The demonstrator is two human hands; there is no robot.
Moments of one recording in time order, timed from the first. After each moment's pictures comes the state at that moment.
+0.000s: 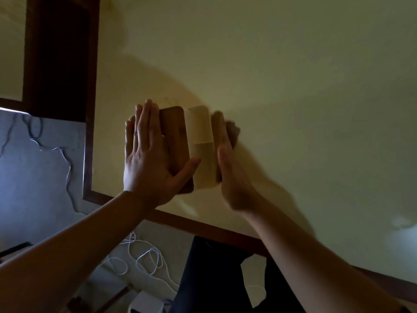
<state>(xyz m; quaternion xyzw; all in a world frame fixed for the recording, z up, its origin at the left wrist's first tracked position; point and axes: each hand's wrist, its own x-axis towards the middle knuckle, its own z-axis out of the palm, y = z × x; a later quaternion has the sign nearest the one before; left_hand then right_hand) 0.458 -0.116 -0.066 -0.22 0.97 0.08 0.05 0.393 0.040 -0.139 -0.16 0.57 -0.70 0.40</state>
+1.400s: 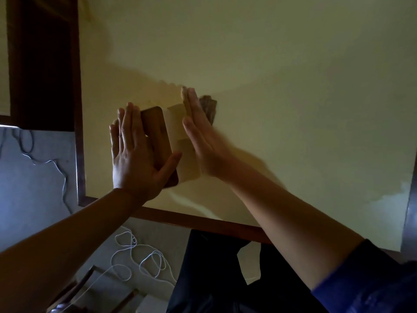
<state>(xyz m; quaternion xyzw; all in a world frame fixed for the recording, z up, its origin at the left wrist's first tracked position) 0.460 -0.115 -0.065 -0.22 0.97 0.07 0.05 0.354 0.020 -0.130 -0.21 0.64 -0.64 0.37</state>
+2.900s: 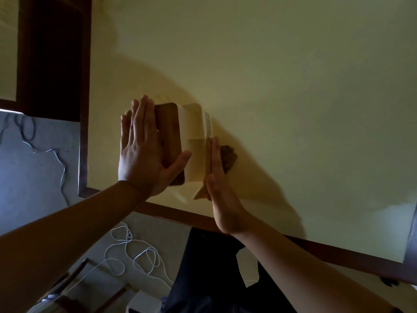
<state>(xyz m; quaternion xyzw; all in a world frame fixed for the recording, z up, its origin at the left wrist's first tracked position) 0.459 -0.117 -0.066 -0.19 0.98 0.07 0.06 0.443 0.078 -0.130 -0.14 0.55 -0.70 0.44</state>
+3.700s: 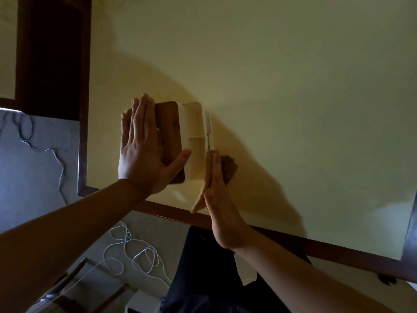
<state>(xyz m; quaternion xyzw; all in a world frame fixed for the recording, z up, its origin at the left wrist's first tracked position) 0.460 -0.117 -0.066 -0.19 0.98 0.07 0.06 0.468 0.091 -0.125 -0.14 0.56 -0.68 0.45</state>
